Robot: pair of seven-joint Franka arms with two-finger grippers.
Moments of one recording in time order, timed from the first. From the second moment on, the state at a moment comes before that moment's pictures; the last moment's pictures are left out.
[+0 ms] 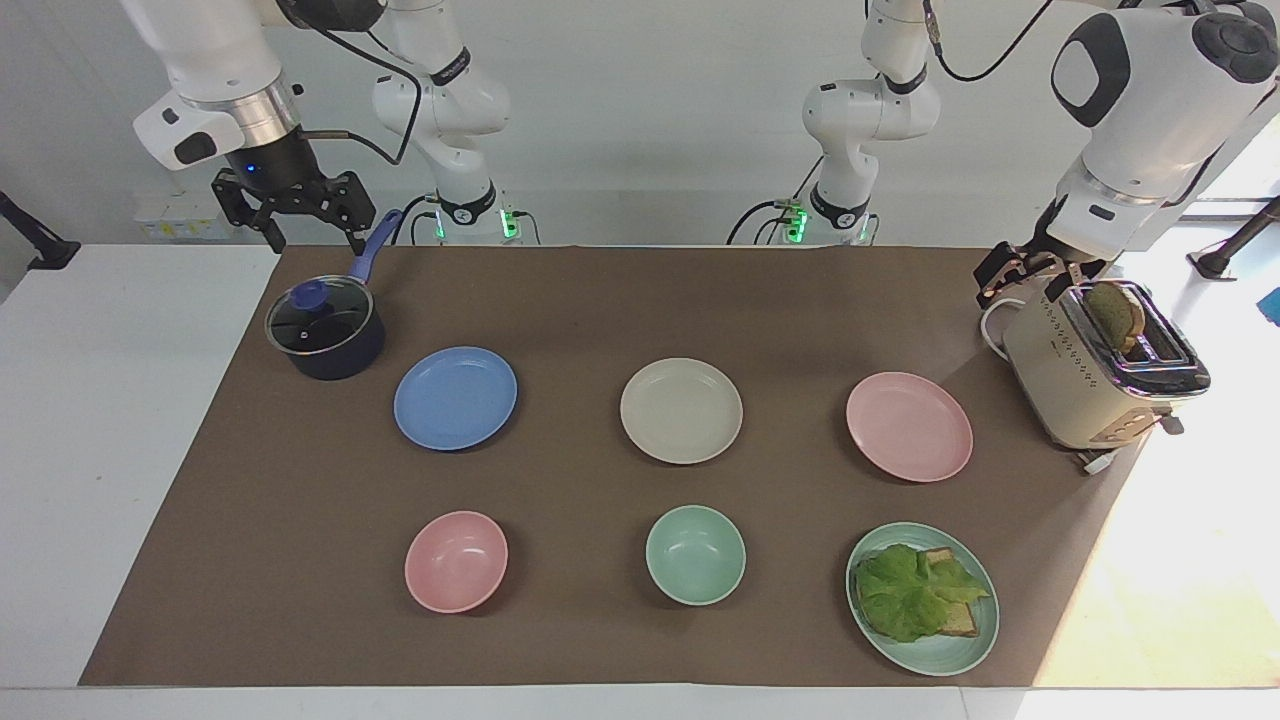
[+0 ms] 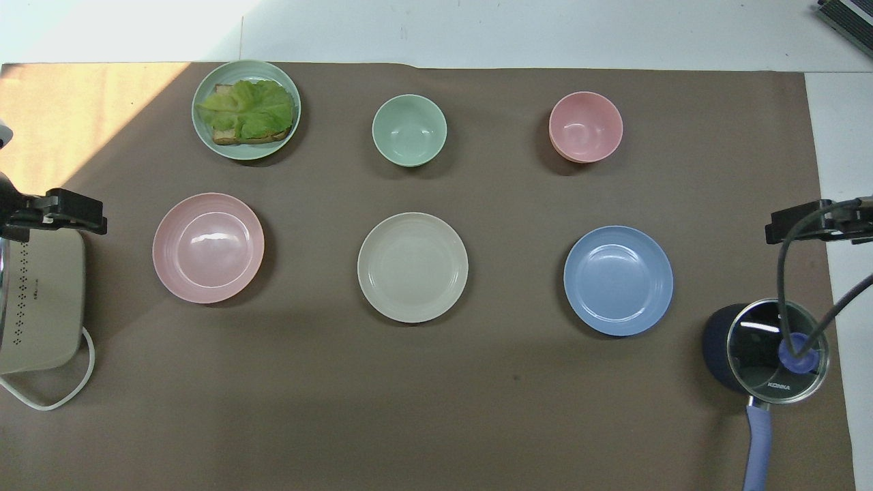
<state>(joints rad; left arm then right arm) -0.04 0.00 0.02 -1.66 0.01 1.61 -0.06 -0.03 -0.03 0.02 -1.54 -0.03 1.51 0.02</state>
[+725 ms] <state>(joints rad) -0.04 0.00 0.02 -1.66 0.01 1.61 -0.06 -0.03 -0.03 0.02 -1.54 -0.03 1.51 0.02</state>
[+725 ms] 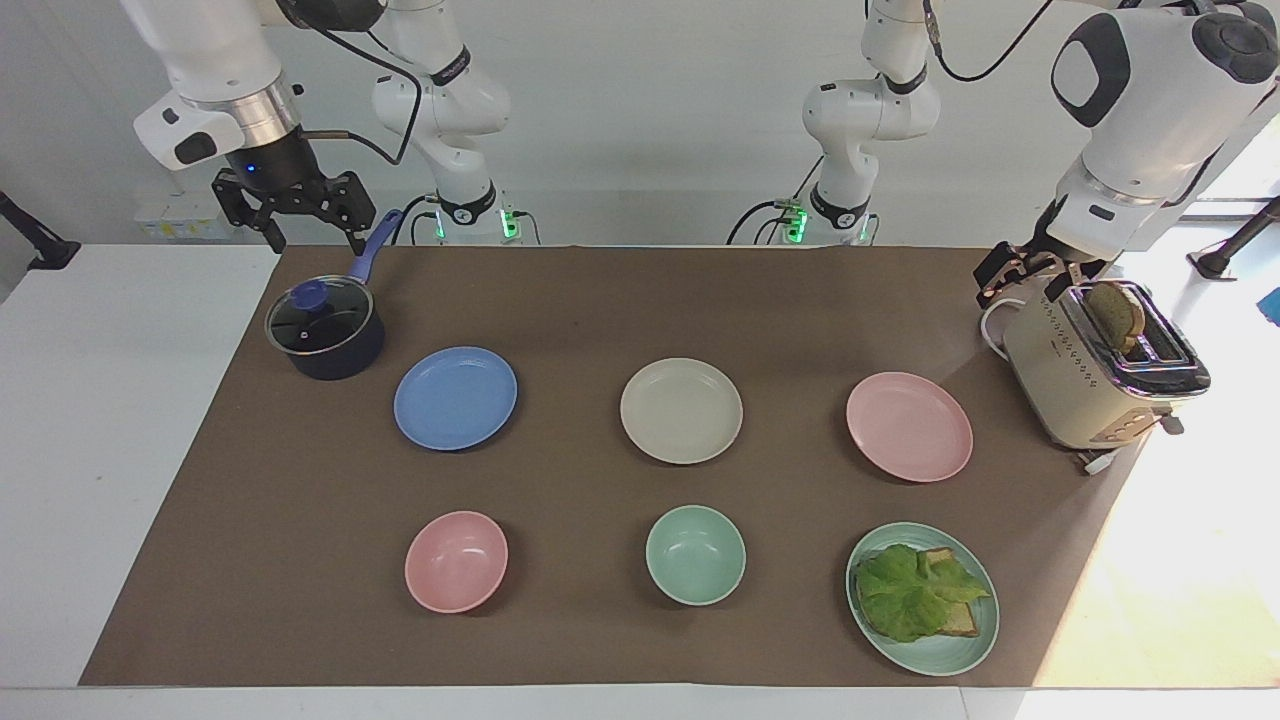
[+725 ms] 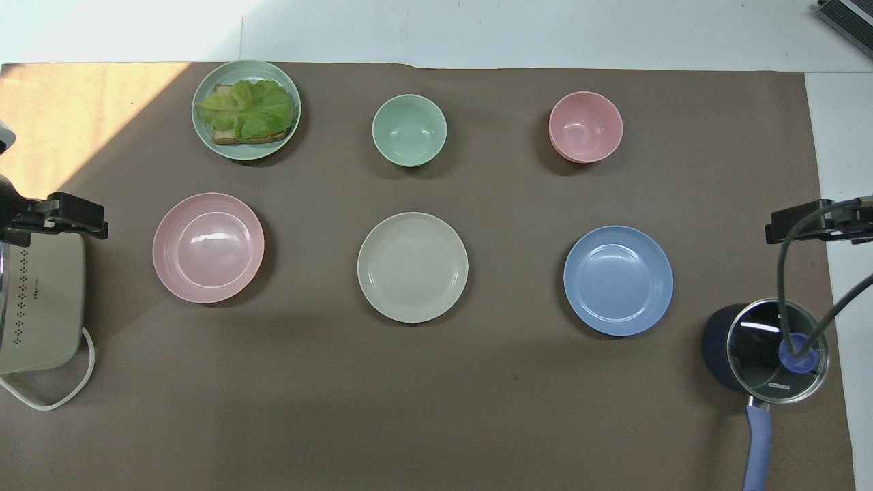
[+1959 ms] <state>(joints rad) 0.04 0.17 0.03 -2.08 0.01 2.16 -0.01 -0.03 -0.03 0.02 -1.54 -0.03 1.51 0.02</state>
